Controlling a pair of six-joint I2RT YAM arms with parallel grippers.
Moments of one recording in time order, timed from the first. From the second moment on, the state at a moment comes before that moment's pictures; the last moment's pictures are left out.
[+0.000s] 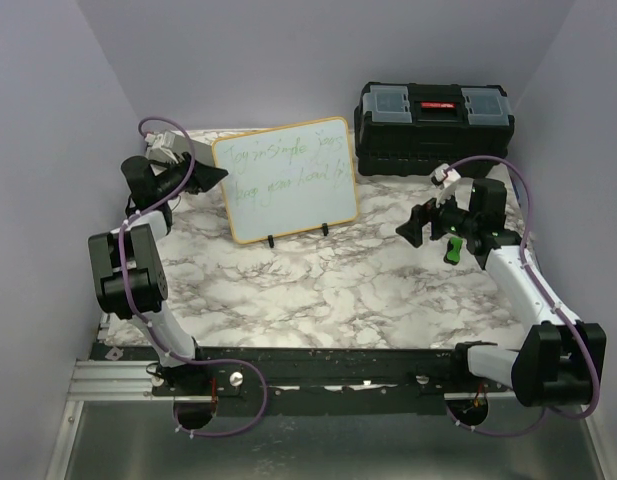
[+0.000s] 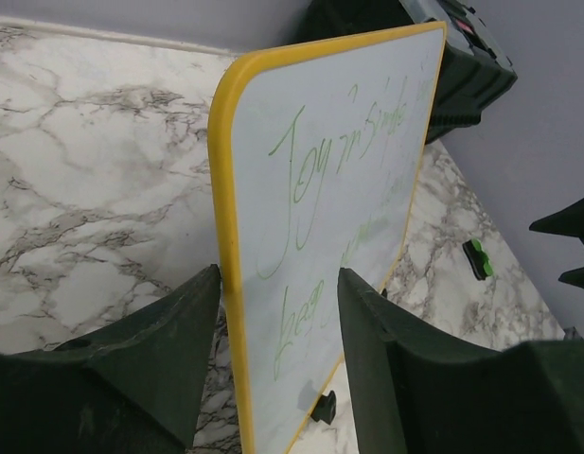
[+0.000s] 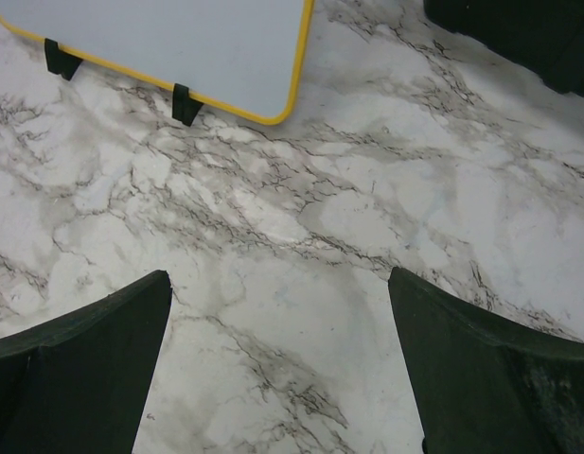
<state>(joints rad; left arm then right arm) 0.26 1.76 1.00 0.67 1.00 -0.55 0.01 1.20 0.81 -0.18 -0.66 -0.25</state>
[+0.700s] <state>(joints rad) 0.26 1.90 1.07 0.75 1.09 -0.73 0.01 1.20 0.81 -0.18 -0.62 -0.26</state>
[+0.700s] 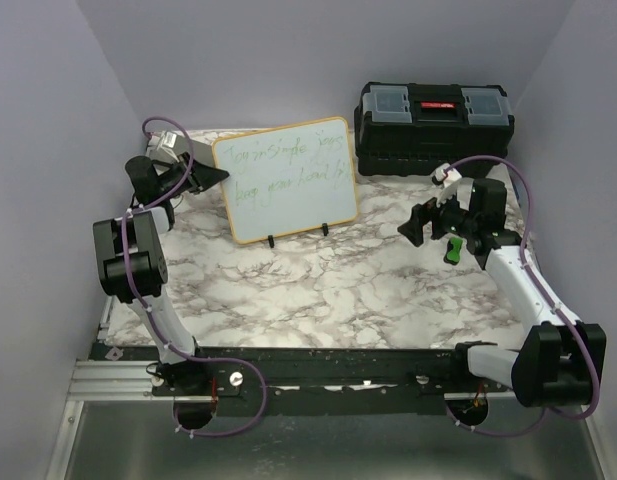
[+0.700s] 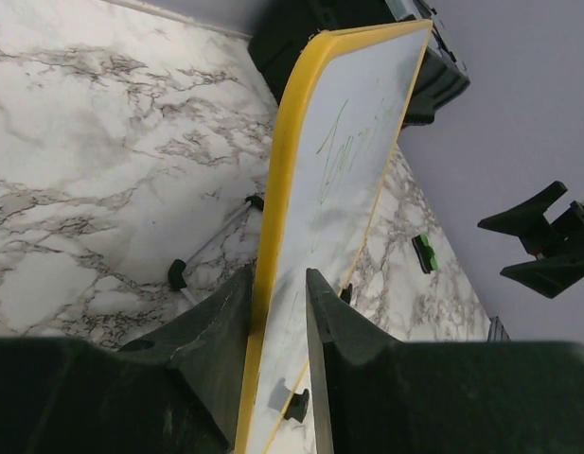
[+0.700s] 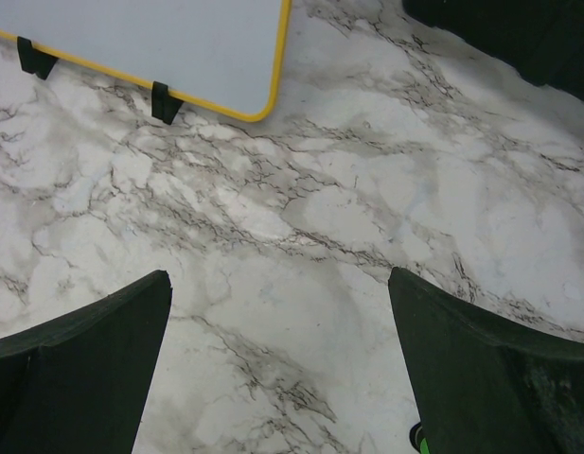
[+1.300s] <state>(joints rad) 0.26 1.89 0.97 0.99 1.15 -0.85 0.01 1.20 0.81 -0.18 -0.61 -0.26</state>
